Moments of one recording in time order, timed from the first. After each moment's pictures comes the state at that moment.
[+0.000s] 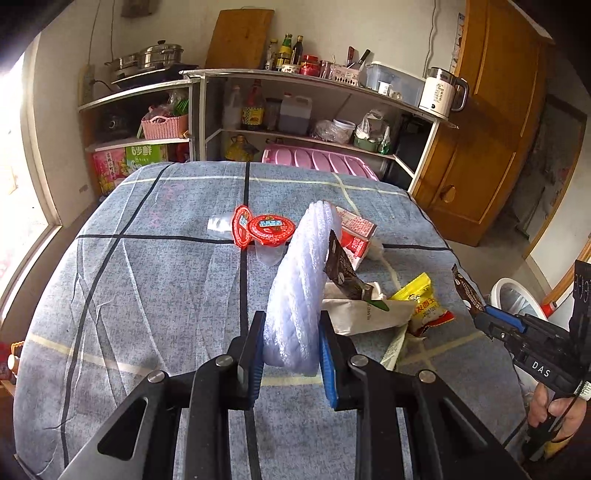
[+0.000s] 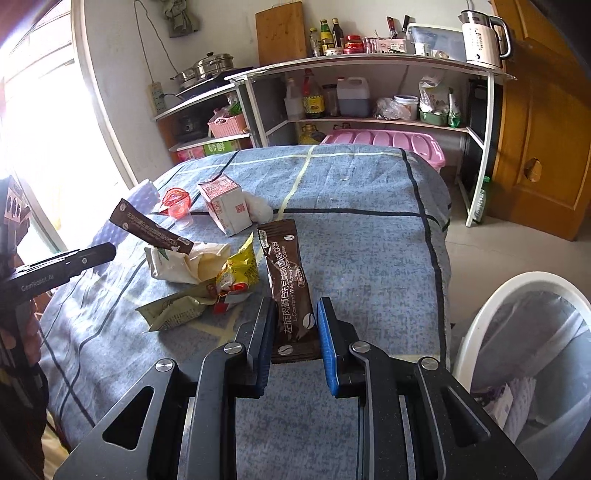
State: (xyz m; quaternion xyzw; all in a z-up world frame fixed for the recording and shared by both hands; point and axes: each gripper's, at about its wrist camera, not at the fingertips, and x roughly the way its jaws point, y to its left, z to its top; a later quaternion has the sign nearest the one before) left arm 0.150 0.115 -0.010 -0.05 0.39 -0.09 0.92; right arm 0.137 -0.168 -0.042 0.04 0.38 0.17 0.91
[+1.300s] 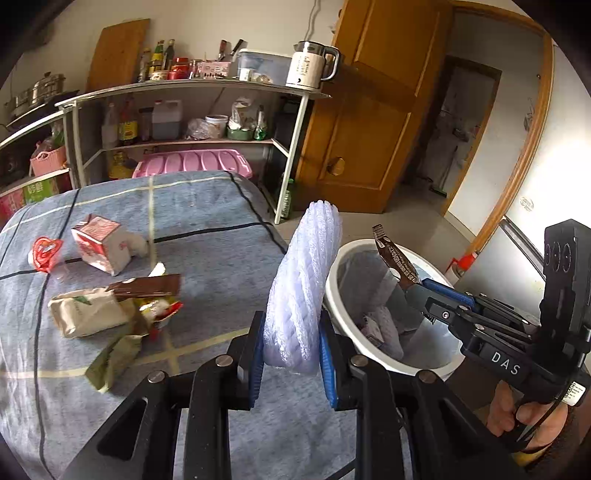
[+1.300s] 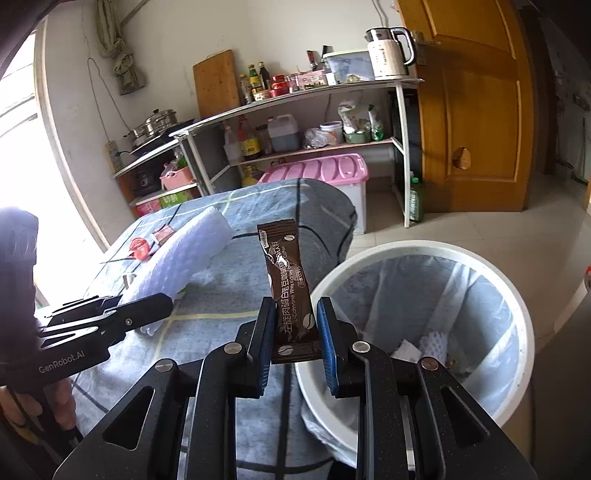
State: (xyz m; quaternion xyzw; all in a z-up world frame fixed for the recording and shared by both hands) left arm 0.104 -0.088 0.002 -0.01 0.38 -0.28 0.88; right arm 0.053 -0.293 -0.012 0.11 0.33 0.05 0.94
